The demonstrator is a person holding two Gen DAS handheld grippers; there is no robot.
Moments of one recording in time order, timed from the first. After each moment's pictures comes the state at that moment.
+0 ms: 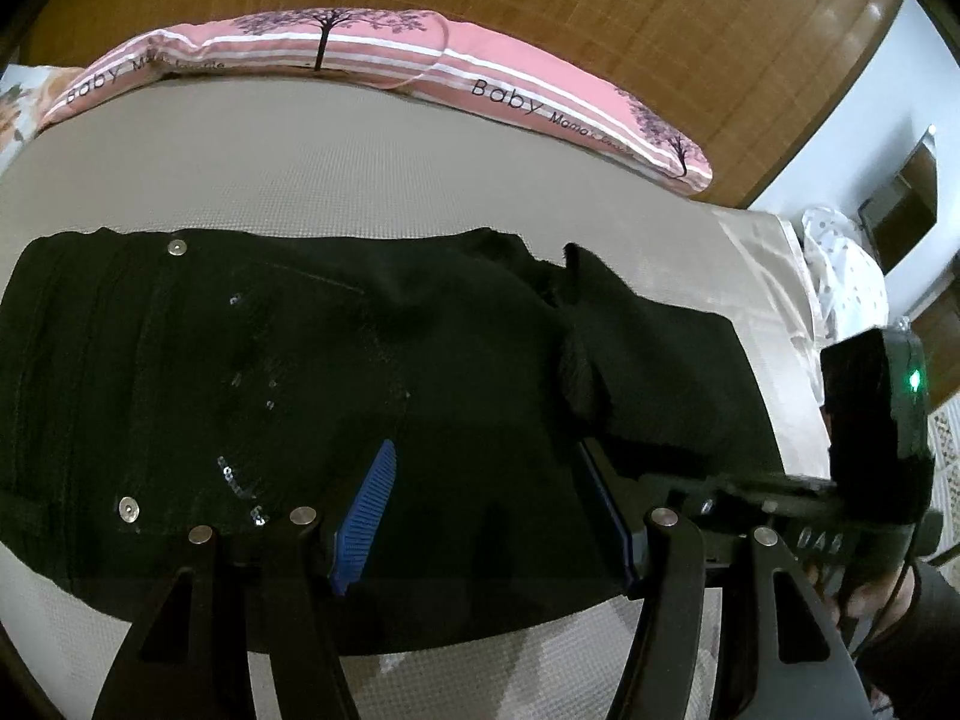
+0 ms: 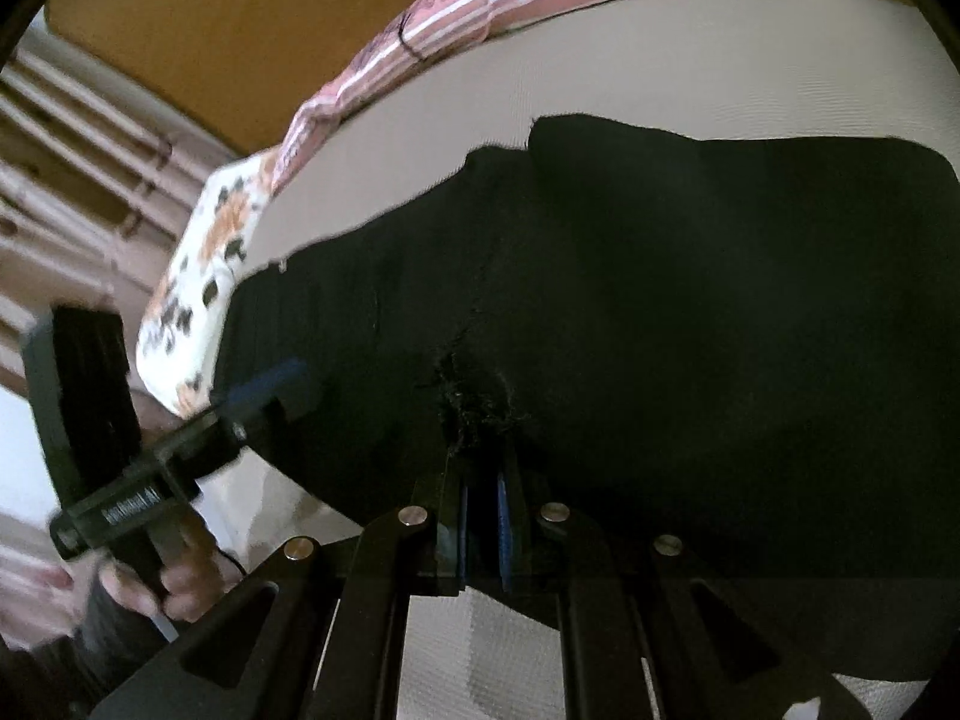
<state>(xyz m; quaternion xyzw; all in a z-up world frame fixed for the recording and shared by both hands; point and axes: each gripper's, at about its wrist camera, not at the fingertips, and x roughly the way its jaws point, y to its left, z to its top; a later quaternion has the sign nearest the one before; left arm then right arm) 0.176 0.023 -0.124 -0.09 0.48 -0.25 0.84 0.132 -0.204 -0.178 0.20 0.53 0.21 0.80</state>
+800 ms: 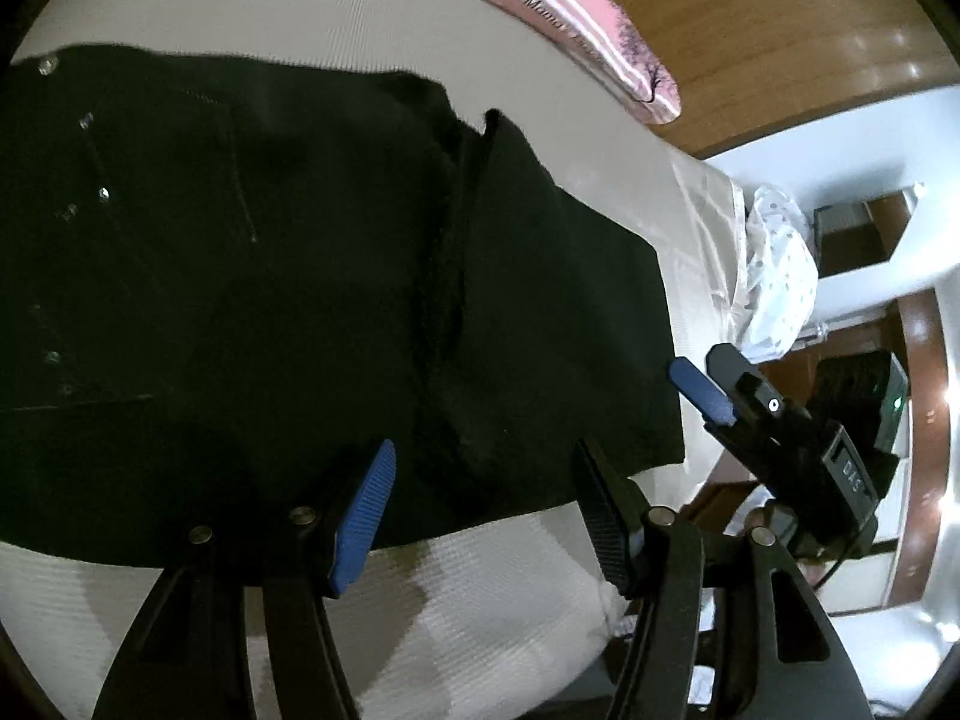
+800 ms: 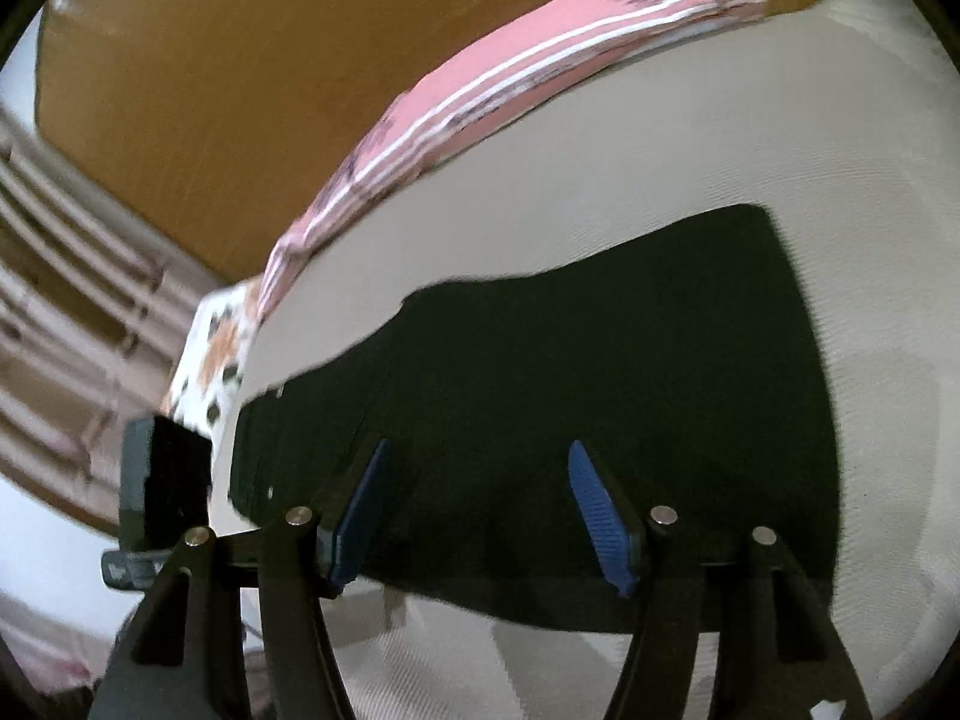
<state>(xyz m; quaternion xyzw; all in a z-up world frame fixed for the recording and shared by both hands) 0.177 -0.009 -0.150 -0.19 0.62 -0.31 0.70 0.094 -0.291 -0.136 0.29 0.42 0.11 0.85</state>
